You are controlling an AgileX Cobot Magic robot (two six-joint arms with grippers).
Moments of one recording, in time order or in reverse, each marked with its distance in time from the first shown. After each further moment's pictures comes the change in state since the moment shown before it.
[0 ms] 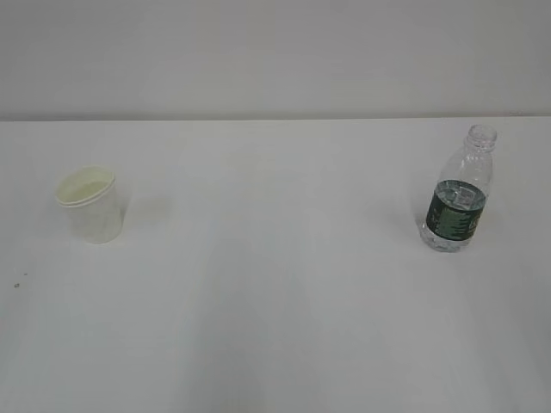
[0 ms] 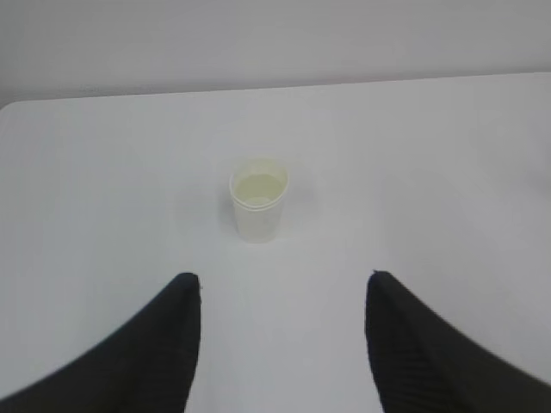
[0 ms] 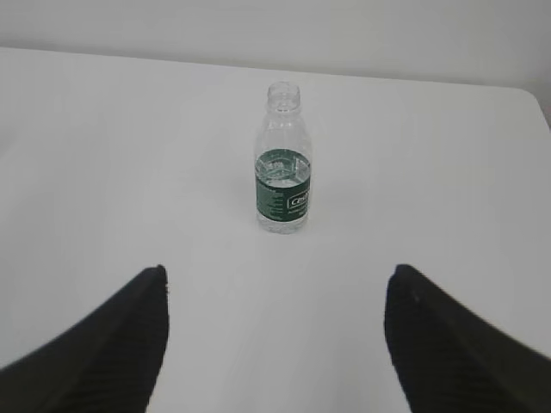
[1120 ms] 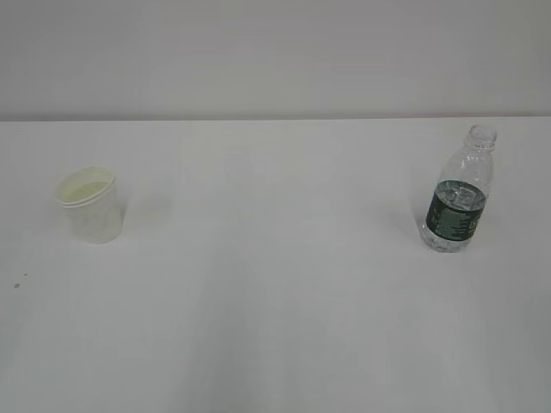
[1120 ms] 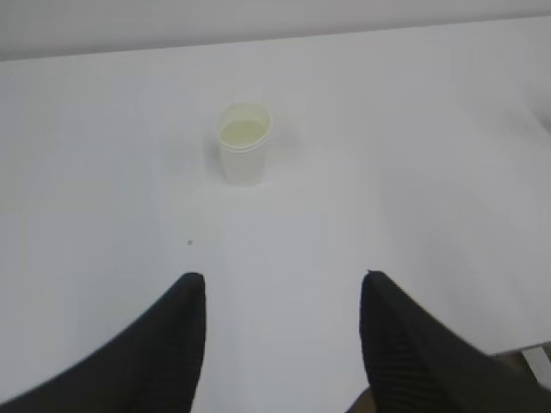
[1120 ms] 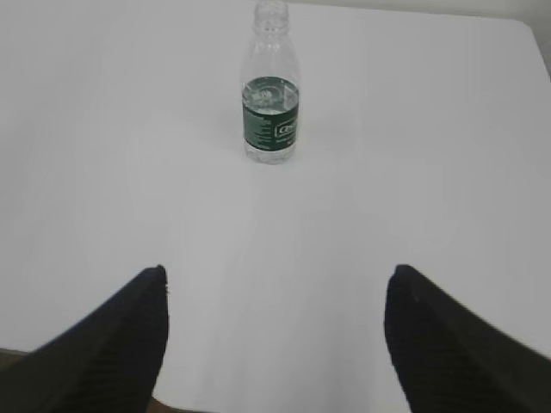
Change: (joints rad) left arm 0.000 -0.130 -0.001 -0.018 0.201 0.026; right arm 0.000 -0.065 0.000 -0.040 0.182 0.029
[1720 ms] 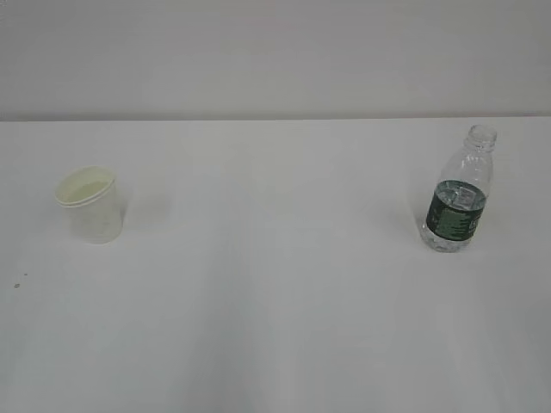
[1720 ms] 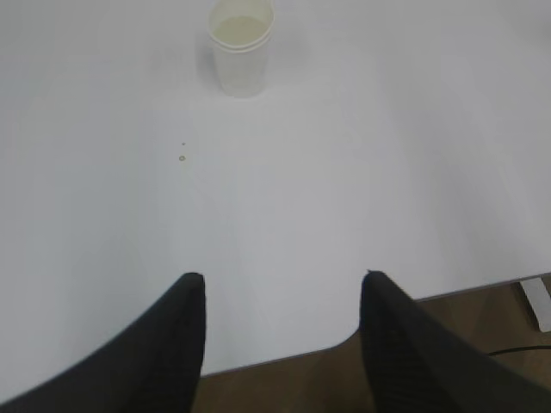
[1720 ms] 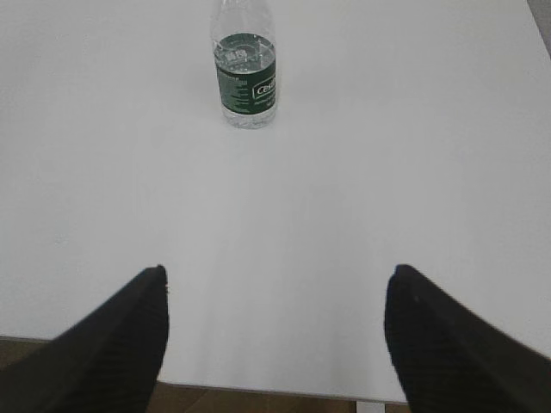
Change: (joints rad) left arm 0.000 0.000 0.113 0.010 0.043 -0.003; right arm 0.000 0.000 0.034 -0.047 0.028 0.076
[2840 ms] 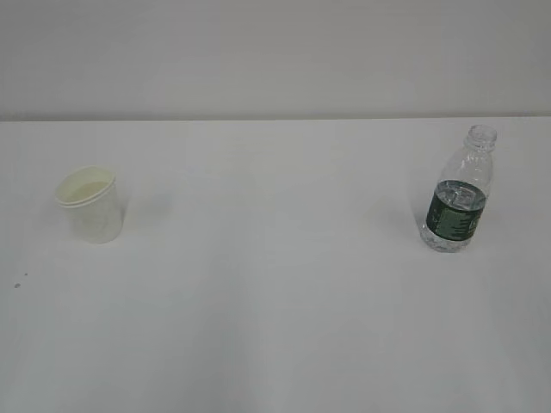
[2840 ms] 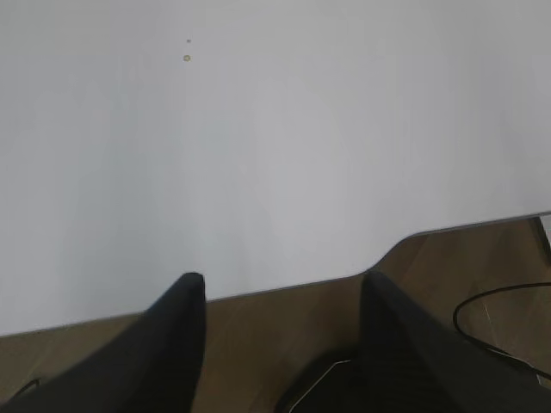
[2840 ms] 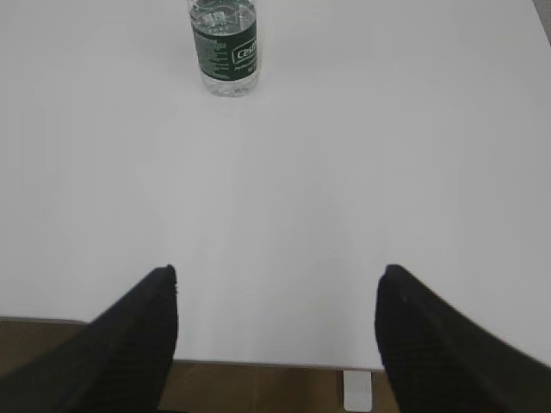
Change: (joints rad) left arm 0.000 0.000 0.140 0.043 0.026 -0.025; right arm 0.000 0.000 0.043 -0.039 0.018 0.020
